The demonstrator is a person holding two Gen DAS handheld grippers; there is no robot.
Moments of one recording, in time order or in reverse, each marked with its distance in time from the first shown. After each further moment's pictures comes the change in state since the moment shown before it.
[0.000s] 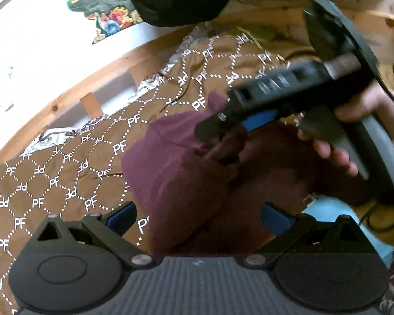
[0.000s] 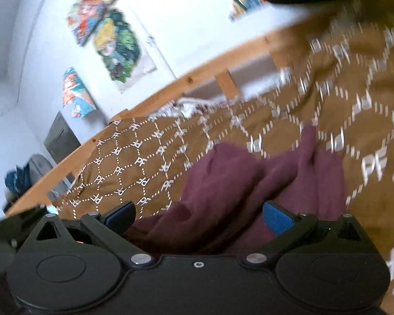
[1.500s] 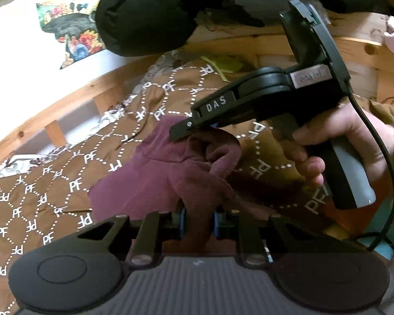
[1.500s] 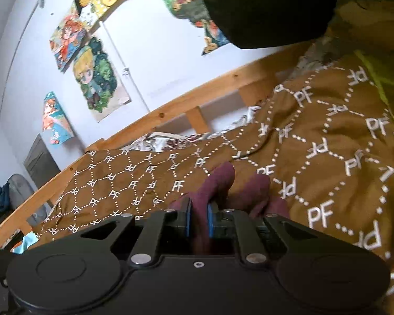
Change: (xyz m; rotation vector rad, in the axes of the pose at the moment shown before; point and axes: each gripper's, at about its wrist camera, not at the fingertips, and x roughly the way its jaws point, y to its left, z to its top) left arm 0.008 -0.045 0.036 -0.015 -0.128 -0.135; right arm -0.043 -0.021 0.035 -0.061 -0.155 -0.110
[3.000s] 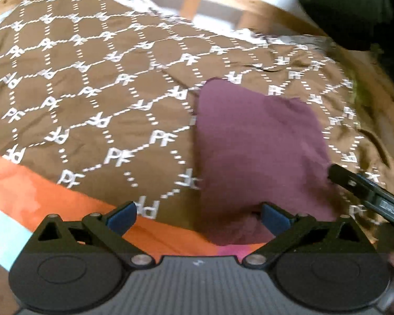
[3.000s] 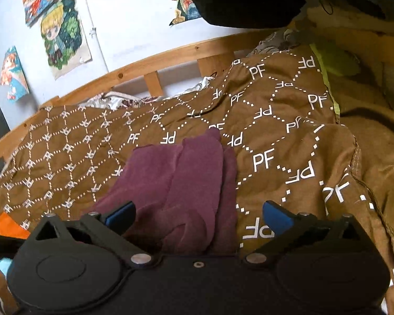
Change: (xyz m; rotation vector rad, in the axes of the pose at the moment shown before) left arm -0.028 0.115 -0.071 -0.840 0.296 0.114; right arm -0.042 0.038 -0.042 -0.123 0.129 -0.297
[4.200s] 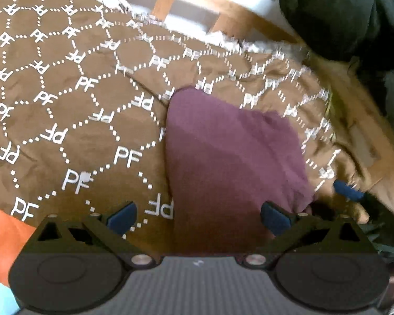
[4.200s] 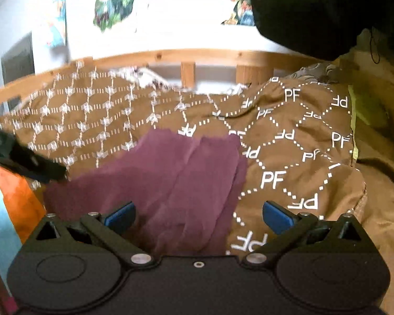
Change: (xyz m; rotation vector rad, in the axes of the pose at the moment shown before) left arm 0.044 0.002 0.020 0.021 -0.003 -0.202; right arm 0.002 -0.003 -0.003 -0.261 -0.037 0.061
